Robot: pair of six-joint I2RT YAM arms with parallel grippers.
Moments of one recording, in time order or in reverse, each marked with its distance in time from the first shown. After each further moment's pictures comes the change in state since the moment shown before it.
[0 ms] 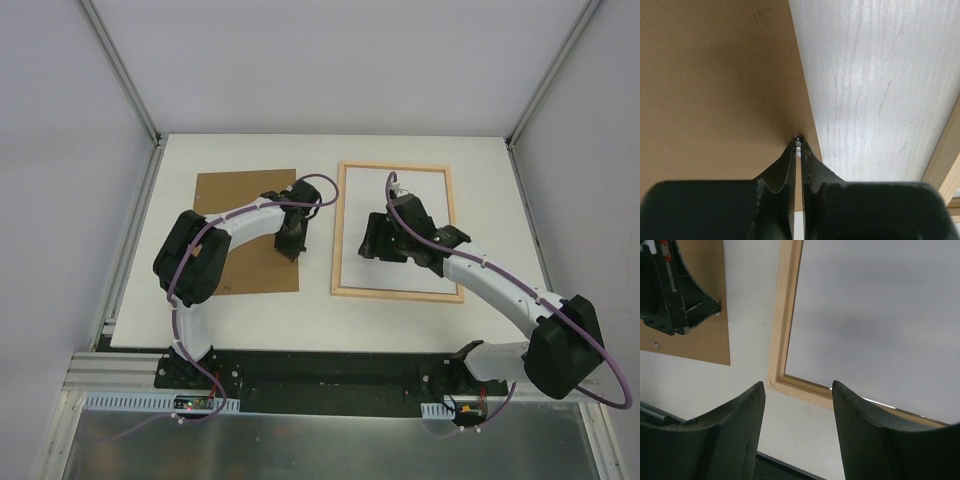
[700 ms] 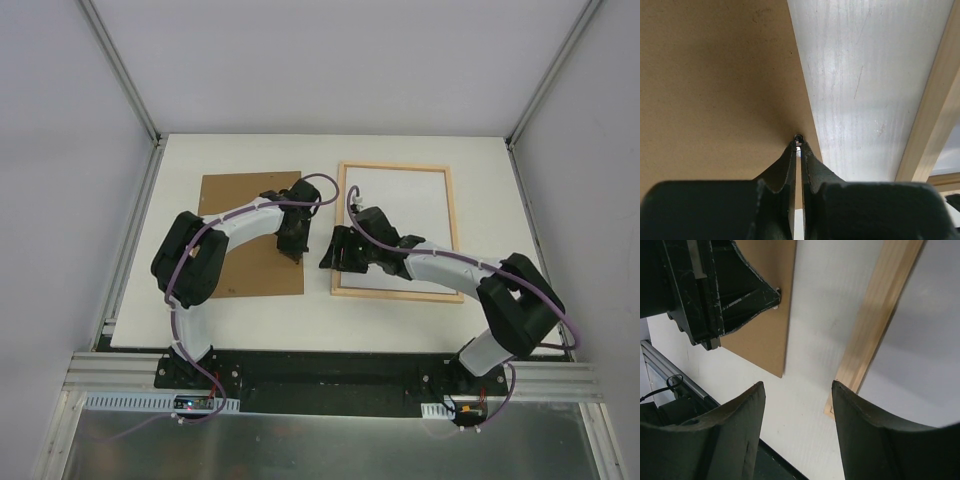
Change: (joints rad) left arm -0.001 -0.016 0.000 -0.002 0.083 -0.011; right arm 0.105 0.264 -0.074 0.407 -0.239 0.151
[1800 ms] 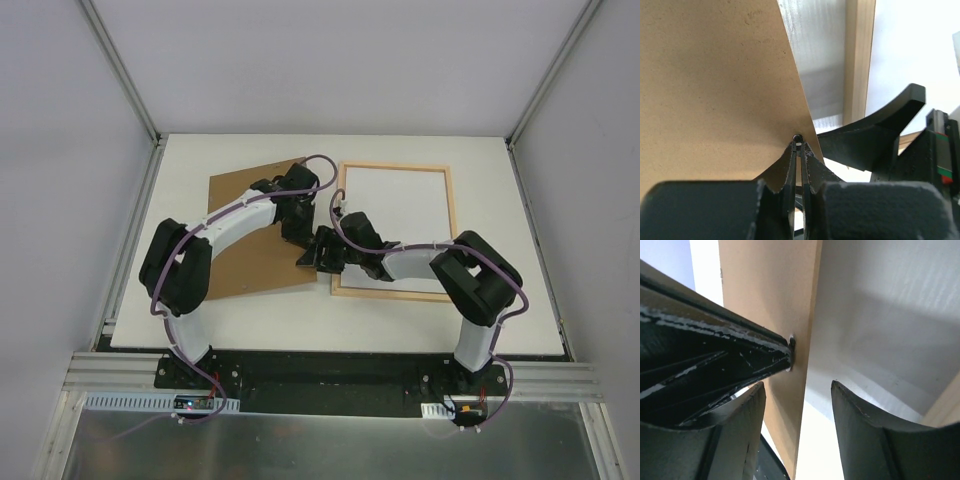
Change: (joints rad) left arm 0.005 -0.078 0.081 -0.031 0.110 -0.035; right arm 0.028 0.269 0.001 0.428 -0.141 0.164
